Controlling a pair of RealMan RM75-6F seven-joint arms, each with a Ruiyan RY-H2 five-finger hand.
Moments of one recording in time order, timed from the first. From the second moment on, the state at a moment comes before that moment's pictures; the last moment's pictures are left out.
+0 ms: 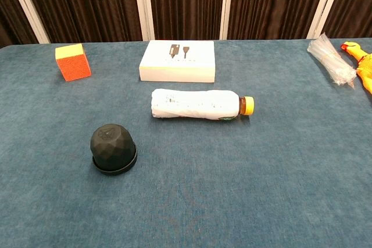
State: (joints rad) left arm -0.03 -1.10 -0.08 -1.75 1.41 1.58 0.17; right arm 0.00 -1.02 0.06 -1.73 -1.44 1.51 -0.14
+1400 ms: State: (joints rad) left arm -0.17 -1.27 -0.06 -1.56 1.46 1.29 -0.37; right arm -0.01 -0.99 0.04 -1.75 -1.44 1.50 -0.09
